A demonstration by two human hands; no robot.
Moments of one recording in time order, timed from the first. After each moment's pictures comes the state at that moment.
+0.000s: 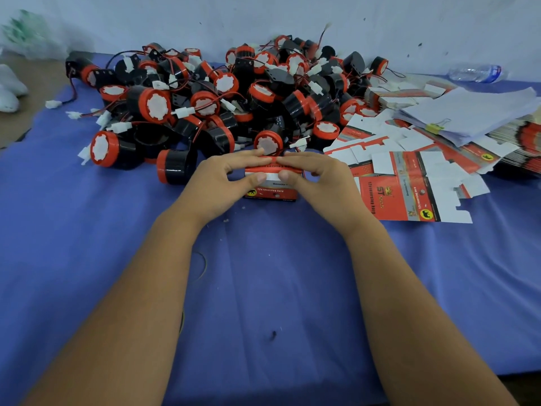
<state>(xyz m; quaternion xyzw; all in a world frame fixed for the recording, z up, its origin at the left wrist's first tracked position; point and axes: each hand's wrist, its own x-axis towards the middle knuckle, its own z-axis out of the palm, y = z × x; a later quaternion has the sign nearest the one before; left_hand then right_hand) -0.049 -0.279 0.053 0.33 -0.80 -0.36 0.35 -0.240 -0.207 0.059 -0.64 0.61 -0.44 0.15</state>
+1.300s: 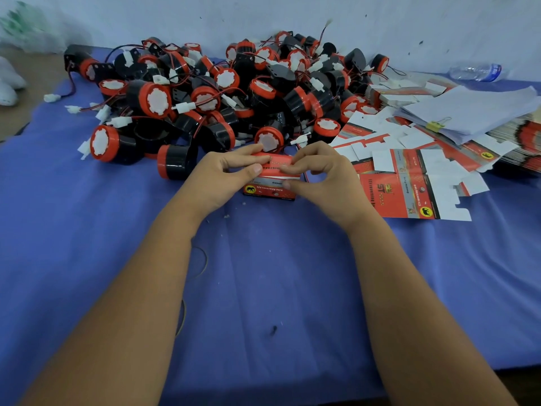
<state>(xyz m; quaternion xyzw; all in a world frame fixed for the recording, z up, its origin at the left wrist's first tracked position) -0.050 -0.281 0.054 0.32 -0.74 -0.47 0.35 -0.238 -0.198 0.068 -0.65 0.59 -0.45 0.17</state>
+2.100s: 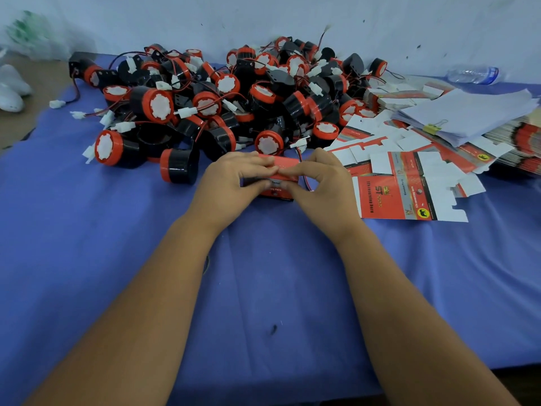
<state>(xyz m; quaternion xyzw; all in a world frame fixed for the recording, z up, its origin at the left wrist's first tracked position) -0.060 -0.267 0.048 0.32 -0.83 -0.23 0.40 -0.227 -0.199 0.056 -0.66 0.61 -0.45 -0.02</state>
